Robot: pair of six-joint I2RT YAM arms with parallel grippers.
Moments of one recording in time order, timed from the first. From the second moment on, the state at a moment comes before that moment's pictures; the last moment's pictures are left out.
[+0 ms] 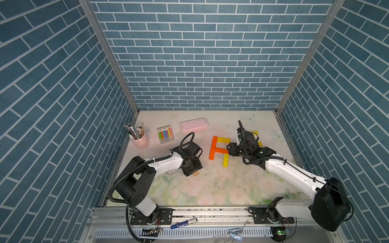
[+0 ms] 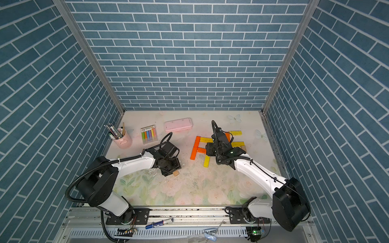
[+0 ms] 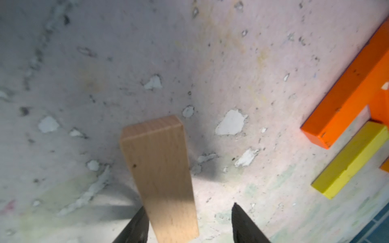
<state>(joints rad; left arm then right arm) -0.67 1.60 0.87 -0.52 0.18 -1.09 0.65 1.28 0.89 -0.37 0.06 0.50</state>
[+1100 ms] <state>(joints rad) 0.01 1.21 0.98 -1.00 0.09 -0.57 1.04 2.05 1.54 -0.61 -0.08 0.31</state>
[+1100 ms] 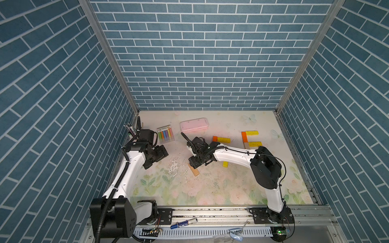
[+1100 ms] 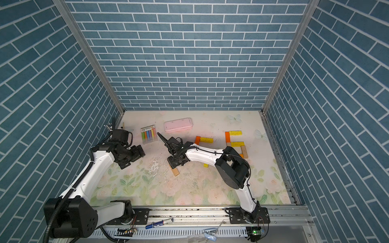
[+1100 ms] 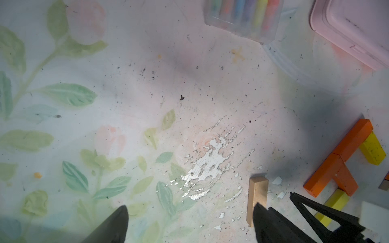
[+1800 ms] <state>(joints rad) 0.10 1.23 0.98 -0.98 0.12 -0.53 1.10 2.19 1.69 -0.80 -0.06 0.20</state>
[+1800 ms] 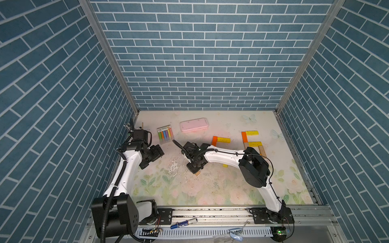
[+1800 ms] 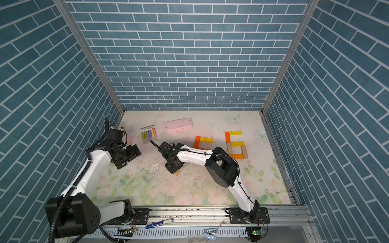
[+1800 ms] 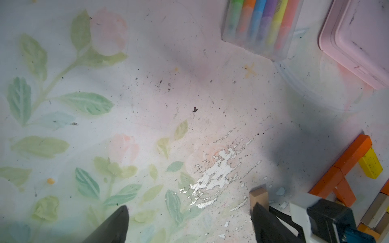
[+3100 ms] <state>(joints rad) 0.04 1.29 0.89 -0.85 0.25 -0.52 1.04 1.88 1.24 -0.67 0.30 -0.39</state>
